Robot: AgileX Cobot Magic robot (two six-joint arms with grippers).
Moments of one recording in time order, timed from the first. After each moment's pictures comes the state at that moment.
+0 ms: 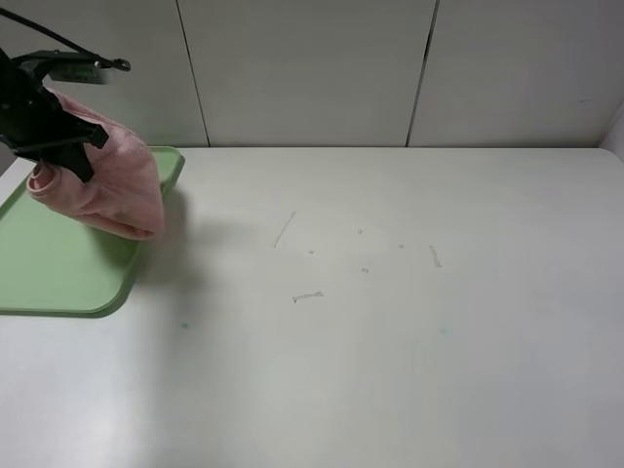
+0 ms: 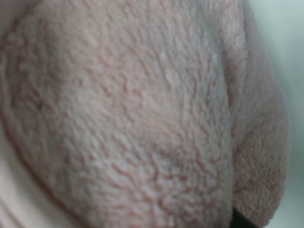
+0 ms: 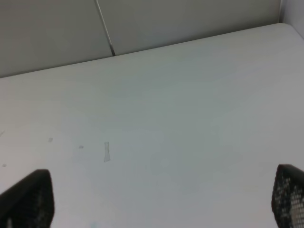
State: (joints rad) left arm 0.05 1.81 -1.29 -0.07 0.78 0.30; right arm 0.09 -0.01 -0.50 -0.06 1.02 0.22
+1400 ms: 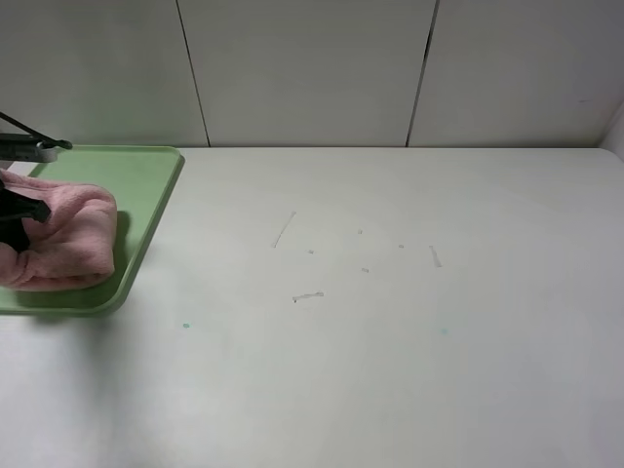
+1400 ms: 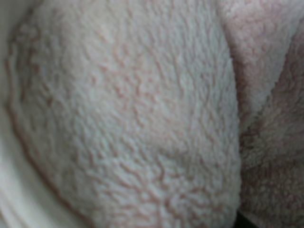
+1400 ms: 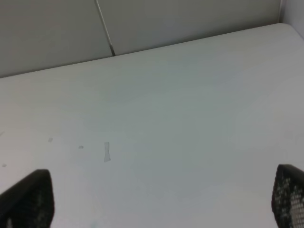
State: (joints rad) left arm 0.25 1.81 -1.02 0.03 0.62 0.30; right arm 0.09 -0.01 -0.50 -0.06 1.02 0.22
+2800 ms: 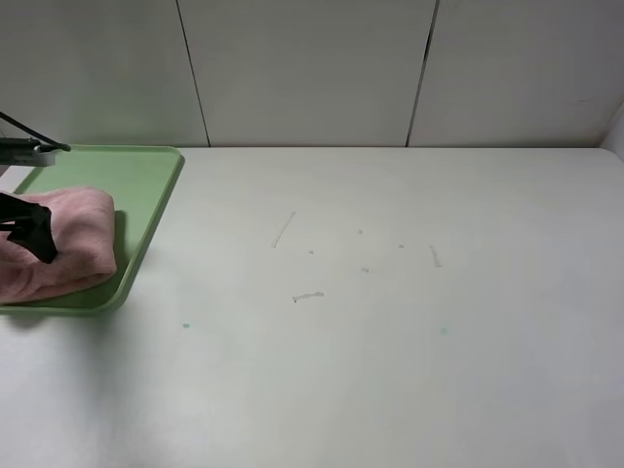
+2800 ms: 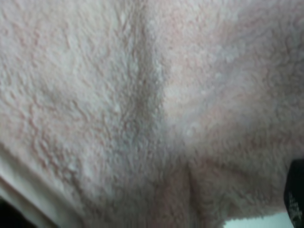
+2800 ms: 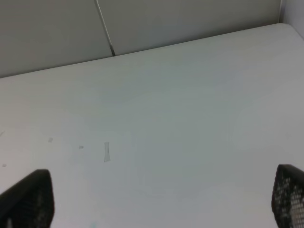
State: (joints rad) left arm 0.25 1.79 -1.02 0.04 0.69 0.30; right arm 0.09 -0.01 -0.50 -0.06 1.02 0.22
